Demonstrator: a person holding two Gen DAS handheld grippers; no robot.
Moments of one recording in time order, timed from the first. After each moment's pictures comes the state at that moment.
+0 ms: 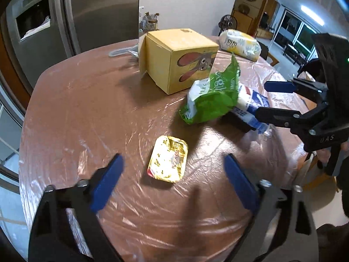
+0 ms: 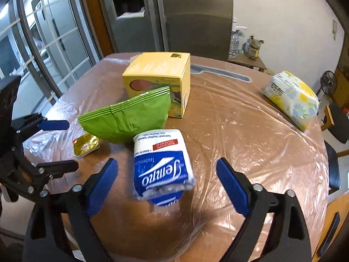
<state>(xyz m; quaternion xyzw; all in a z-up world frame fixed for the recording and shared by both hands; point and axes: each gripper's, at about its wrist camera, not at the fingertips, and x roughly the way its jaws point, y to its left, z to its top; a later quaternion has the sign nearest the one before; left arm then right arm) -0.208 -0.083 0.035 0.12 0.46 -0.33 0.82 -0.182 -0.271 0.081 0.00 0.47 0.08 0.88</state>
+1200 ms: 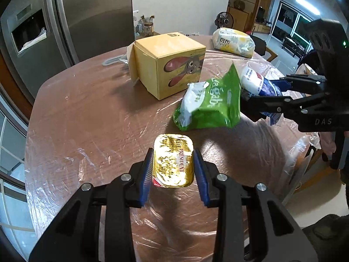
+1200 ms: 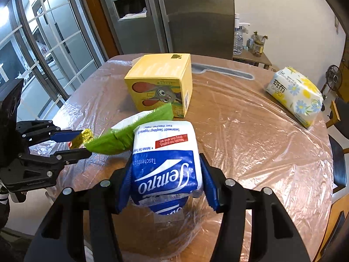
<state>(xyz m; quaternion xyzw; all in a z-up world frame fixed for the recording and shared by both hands) -0.219 -0.095 0.044 0.14 0.44 -0.33 0.82 -0.196 -0.284 0.092 0.04 0.47 0.10 0.88</state>
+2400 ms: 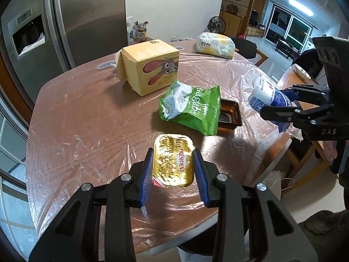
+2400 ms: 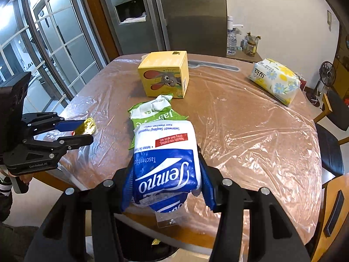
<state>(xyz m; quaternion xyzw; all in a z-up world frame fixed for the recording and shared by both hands) -0.269 -0.087 0.065 0.14 0.42 -0.35 0.82 -0.268 -0.284 0.114 0.04 0.45 0.09 0.89</state>
